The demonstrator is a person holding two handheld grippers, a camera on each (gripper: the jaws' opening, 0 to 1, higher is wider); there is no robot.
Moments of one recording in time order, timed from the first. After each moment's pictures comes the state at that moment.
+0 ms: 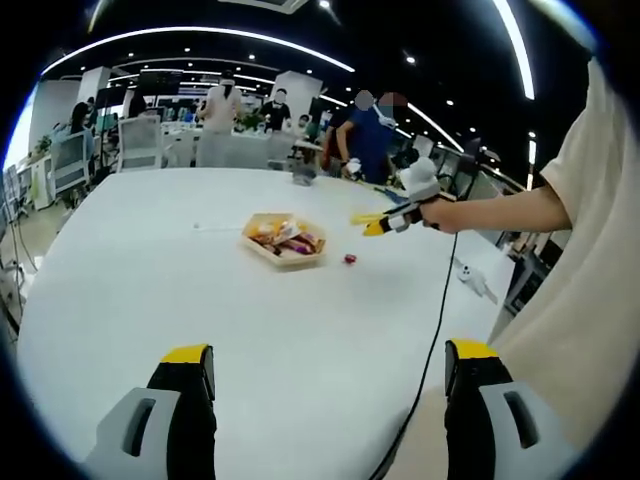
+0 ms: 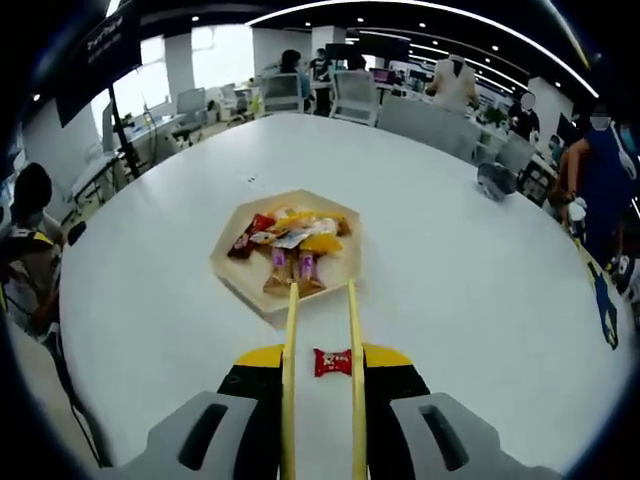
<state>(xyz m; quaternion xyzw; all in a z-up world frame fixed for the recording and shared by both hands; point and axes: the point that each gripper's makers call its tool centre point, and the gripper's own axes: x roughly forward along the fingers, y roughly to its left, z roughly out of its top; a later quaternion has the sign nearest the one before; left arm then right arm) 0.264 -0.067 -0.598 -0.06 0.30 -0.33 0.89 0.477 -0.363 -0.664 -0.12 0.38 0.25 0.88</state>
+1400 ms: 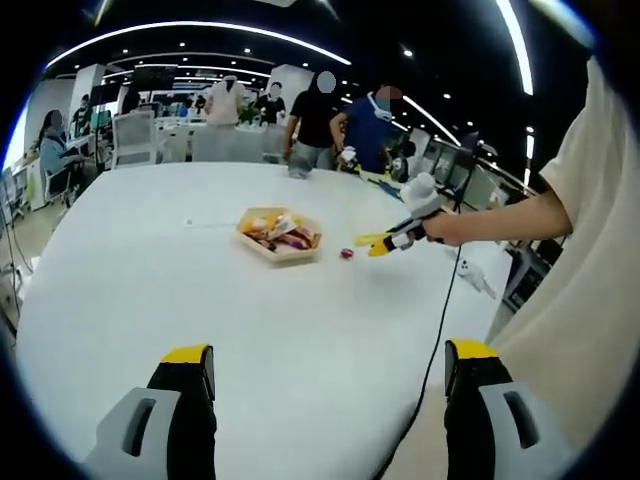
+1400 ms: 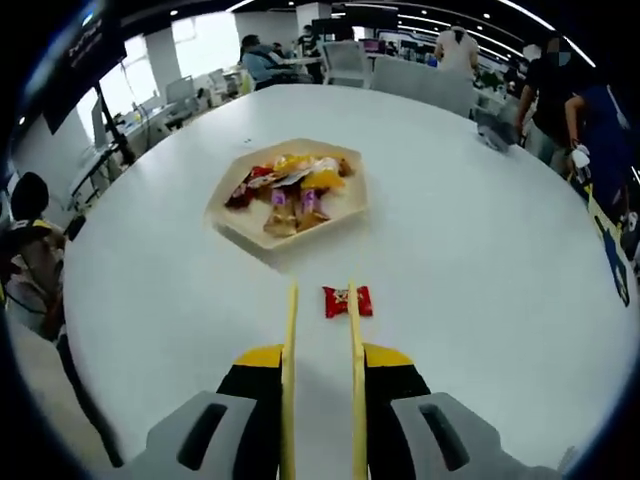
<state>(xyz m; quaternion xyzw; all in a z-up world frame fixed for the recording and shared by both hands) 0.268 -0.075 -0.602 -0.05 0.31 -0.34 0.89 0.439 -0.375 -0.713 -0.10 0.45 0.24 0.86</state>
